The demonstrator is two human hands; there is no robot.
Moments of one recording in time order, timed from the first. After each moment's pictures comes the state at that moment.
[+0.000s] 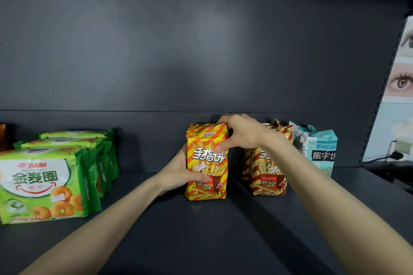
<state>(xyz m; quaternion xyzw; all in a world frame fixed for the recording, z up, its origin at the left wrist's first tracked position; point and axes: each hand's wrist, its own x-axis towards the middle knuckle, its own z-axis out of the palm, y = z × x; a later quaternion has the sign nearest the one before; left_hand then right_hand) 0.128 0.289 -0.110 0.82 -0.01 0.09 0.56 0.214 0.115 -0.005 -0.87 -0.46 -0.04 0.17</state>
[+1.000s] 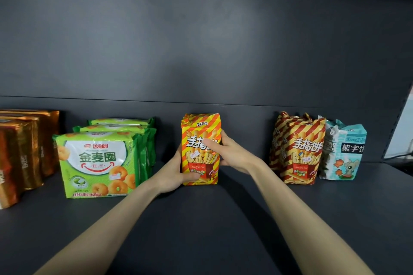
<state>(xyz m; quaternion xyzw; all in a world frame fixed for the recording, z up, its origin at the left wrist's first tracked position) 0.057 0.362 -0.139 0.83 0.03 0.11 0.54 0.150 0.208 -0.085 -0.74 -0.36 0.21 0.53</state>
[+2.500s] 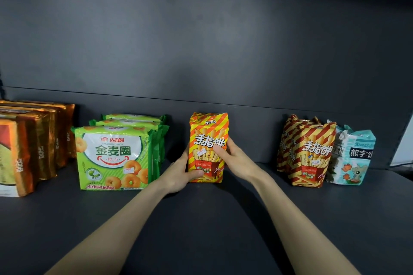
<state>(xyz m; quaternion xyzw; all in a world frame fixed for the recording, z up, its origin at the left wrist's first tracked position) 0.055 0.374 -0.156 0.84 0.03 0.14 0.52 0.153 0.216 -0.117 -0.76 -0.39 0.13 0.50</state>
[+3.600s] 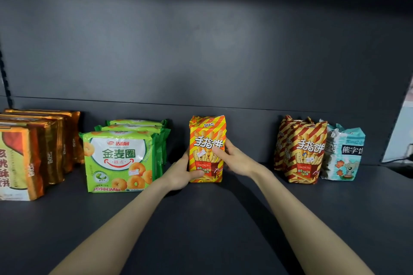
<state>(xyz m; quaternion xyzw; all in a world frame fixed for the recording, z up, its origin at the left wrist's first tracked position) 0.045 0.368 -0.141 0.87 0.07 0.11 0.48 0.139 0.211 -0.101 -0.78 -0.38 0.16 0.46</state>
